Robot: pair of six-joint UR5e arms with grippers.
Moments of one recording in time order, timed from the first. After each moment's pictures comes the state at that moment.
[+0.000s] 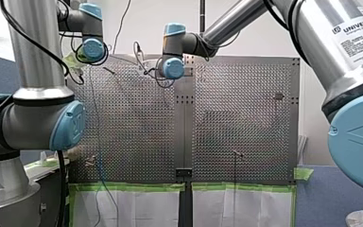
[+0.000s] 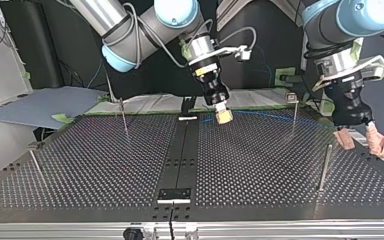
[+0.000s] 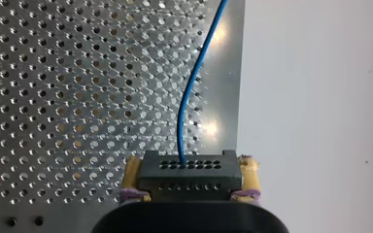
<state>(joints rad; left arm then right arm) 0.07 -1.31 -1.94 -2.78 -1.84 -2.04 2.54 -1.08 1.30 -0.44 1.76 1.41</state>
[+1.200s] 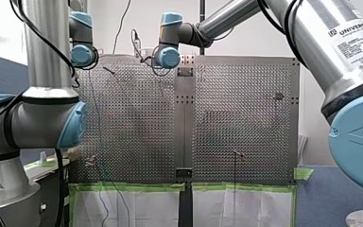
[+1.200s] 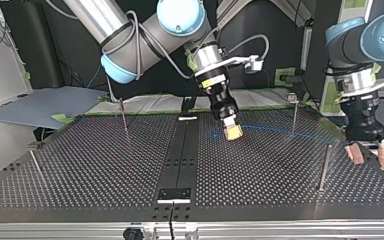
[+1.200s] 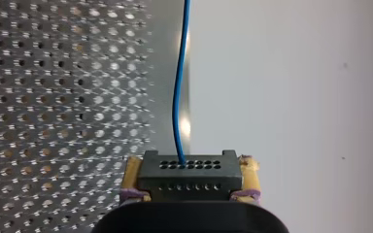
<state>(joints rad) 0.24 -1.39 -1.91 -2.73 -1.59 -2.13 2.55 -1.05 1.13 -0.36 1.75 1.43</state>
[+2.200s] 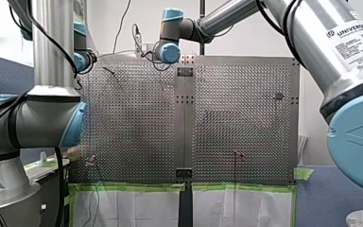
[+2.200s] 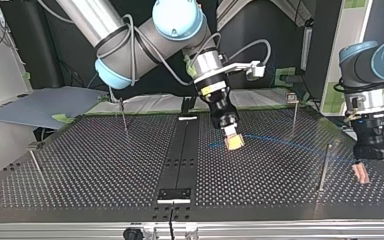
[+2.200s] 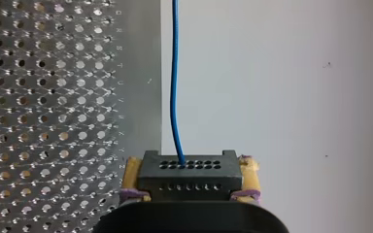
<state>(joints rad) 0.32 -1.49 -1.85 -2.58 -1.42 -2.29 2.54 -1.04 1.07 -0.36 1.73 1.43</state>
